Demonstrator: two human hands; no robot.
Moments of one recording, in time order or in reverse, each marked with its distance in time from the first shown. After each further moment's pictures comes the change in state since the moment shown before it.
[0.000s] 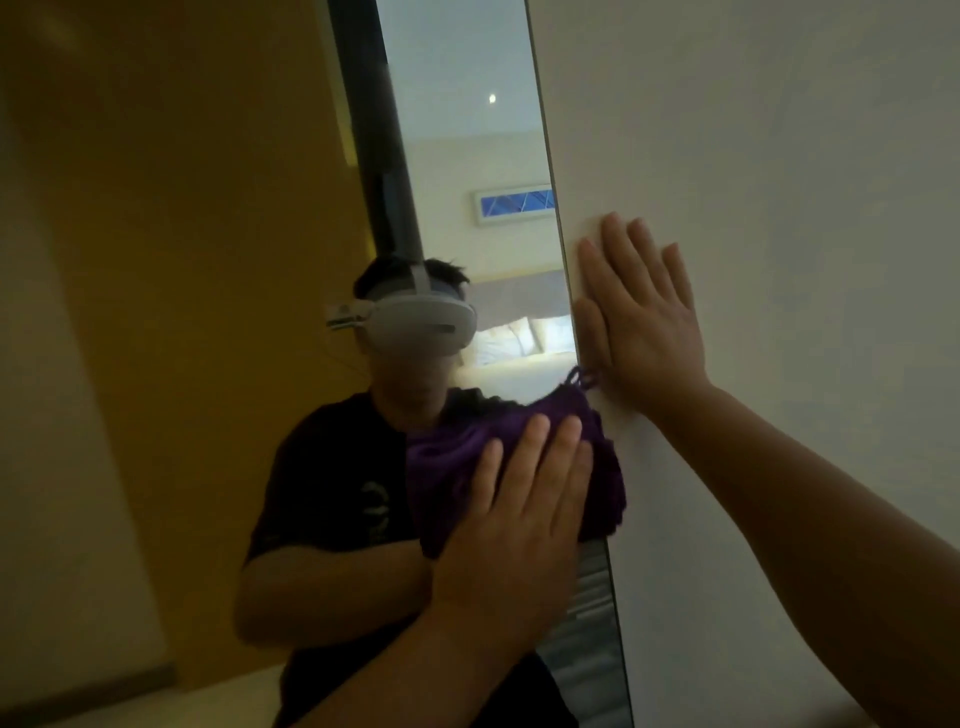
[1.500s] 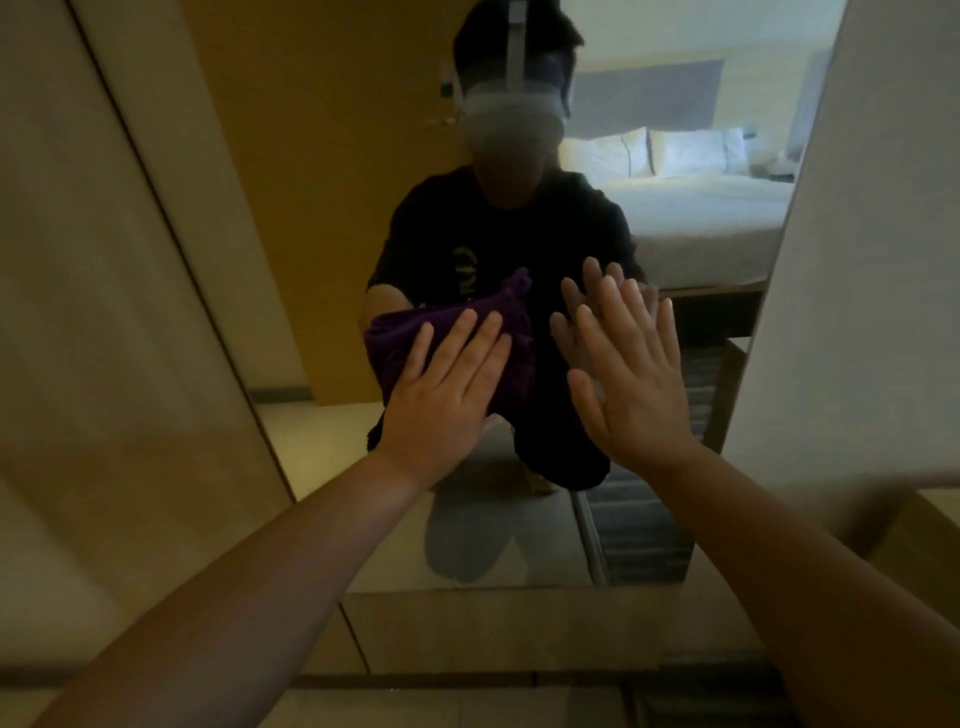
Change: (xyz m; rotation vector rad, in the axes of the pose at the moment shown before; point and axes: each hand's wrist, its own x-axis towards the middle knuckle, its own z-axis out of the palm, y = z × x) left_hand -0.228 -0.071 -0.005 -0.077 -0.058 -0.146; right_hand -0.222 -0.197 -0.033 0.413 -0.236 -0.140
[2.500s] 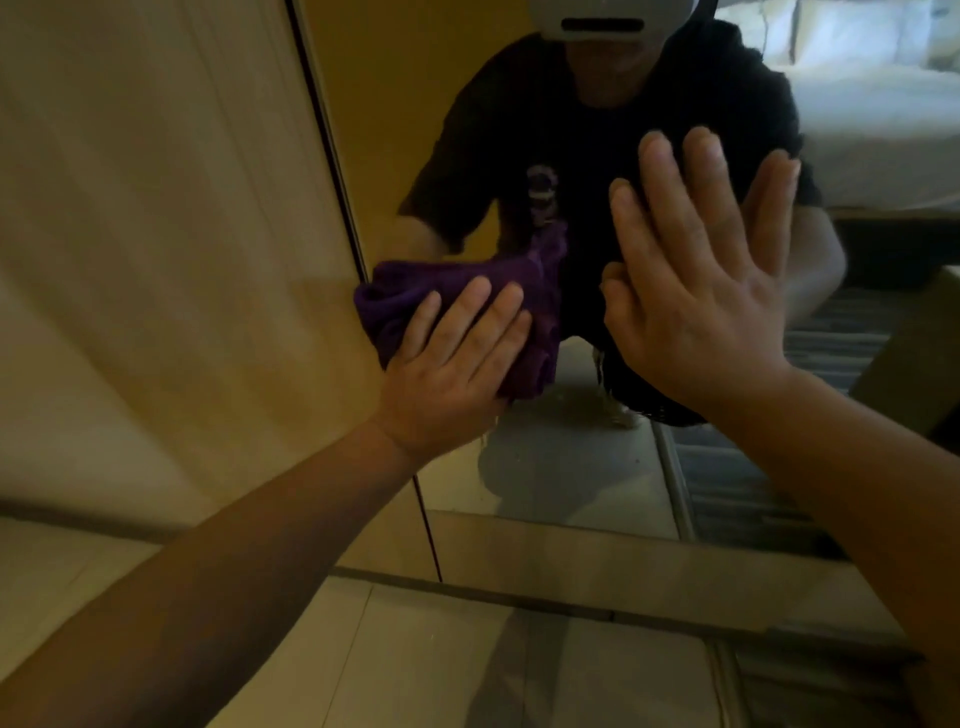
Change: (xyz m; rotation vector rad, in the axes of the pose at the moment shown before) left_hand -0.159 -0.082 0.044 0.077 0.152 0.001; right_hand 0.016 -0.095 0.106 -0.244 -0.011 -0.181
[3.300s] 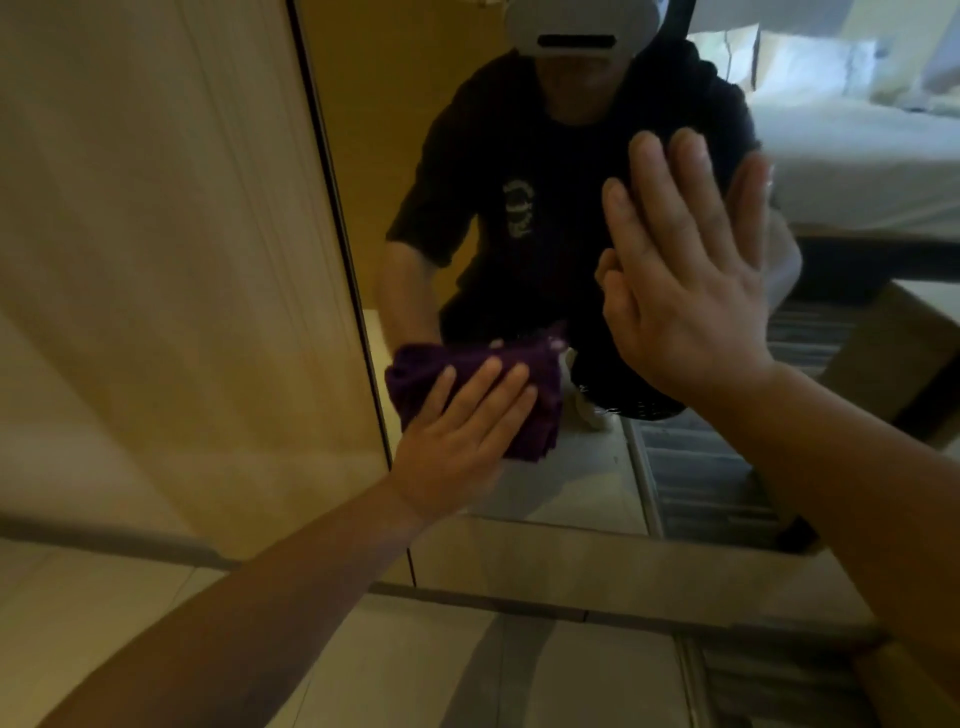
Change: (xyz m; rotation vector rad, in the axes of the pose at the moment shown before) left_hand -0.049 0.055 0.004 -0.128 -0.197 -0.044; right_hand 0.000 0.003 -0.007 0.025 -0.018 -0.012
